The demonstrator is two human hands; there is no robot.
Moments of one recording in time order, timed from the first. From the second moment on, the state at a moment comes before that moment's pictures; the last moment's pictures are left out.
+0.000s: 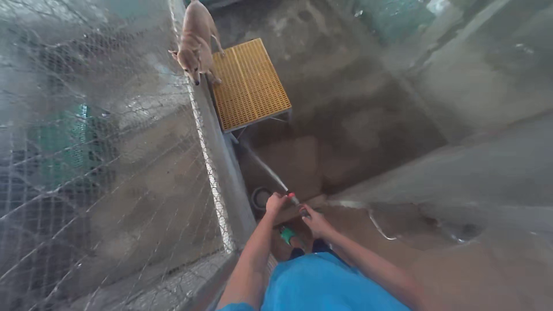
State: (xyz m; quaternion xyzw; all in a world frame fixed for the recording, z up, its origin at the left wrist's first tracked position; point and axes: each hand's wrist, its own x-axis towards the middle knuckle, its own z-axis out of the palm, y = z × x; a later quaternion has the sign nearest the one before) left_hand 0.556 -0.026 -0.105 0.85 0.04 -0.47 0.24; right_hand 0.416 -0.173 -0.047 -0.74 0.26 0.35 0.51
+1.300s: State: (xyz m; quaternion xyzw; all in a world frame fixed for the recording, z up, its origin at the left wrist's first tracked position) left_hand 0.572 0.162 -0.145 0.96 0.04 -0.25 0.13; right_hand 0.511 -0.216 -0.124 -0.80 0.21 0.40 0.40
